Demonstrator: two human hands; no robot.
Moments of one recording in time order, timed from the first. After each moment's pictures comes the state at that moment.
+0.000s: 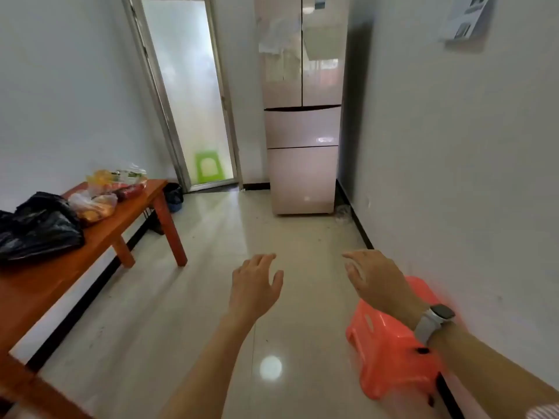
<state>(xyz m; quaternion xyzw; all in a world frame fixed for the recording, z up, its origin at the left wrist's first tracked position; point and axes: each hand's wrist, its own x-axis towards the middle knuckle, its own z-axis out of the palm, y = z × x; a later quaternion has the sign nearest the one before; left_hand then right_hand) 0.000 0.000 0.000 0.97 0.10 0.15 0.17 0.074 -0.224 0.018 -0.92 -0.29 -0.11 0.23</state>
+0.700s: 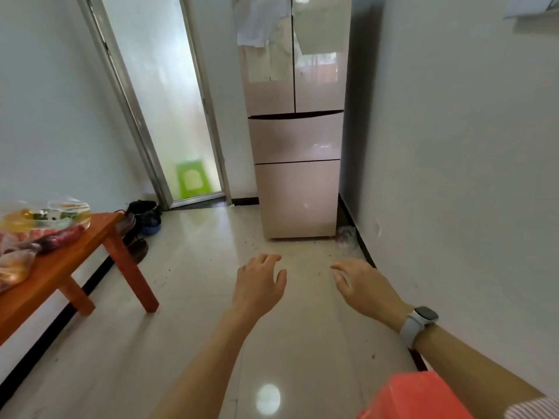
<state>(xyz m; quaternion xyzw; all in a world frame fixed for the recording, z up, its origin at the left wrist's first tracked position) 0.416 0.080 0.008 0.97 0.09 0.12 0.18 0.487 -0.123 -0.001 -0.93 -0.30 -0.06 0.22</state>
